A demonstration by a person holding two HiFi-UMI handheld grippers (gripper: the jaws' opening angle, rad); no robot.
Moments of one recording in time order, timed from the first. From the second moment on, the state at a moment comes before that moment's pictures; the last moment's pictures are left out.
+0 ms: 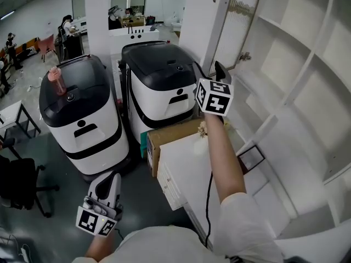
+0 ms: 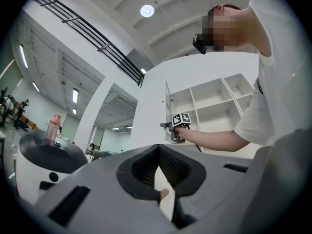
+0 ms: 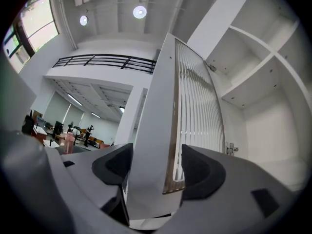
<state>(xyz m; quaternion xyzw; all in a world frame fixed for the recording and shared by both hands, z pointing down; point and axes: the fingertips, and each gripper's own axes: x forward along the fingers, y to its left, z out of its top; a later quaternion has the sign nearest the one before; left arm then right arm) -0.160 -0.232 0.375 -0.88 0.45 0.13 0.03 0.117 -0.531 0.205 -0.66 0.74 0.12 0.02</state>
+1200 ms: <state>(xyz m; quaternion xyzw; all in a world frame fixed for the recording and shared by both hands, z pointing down) -0.012 -0.231 0.382 -0.94 0.31 0.12 0.01 0.272 -0.405 0.205 -0.71 0.68 0.19 0.00</state>
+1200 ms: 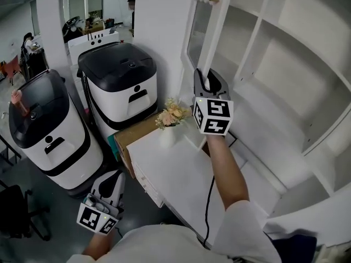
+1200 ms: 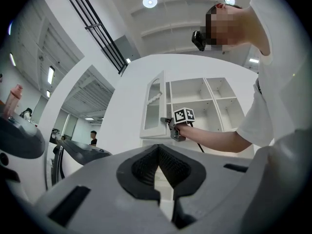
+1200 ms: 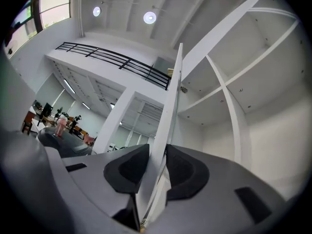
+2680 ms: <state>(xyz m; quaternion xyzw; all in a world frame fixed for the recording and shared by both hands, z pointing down) 0.044 -0.237 0.394 -0.95 0.29 0.10 0.00 0.418 -0.399 0.201 -0.77 0.61 0.16 -0.02</state>
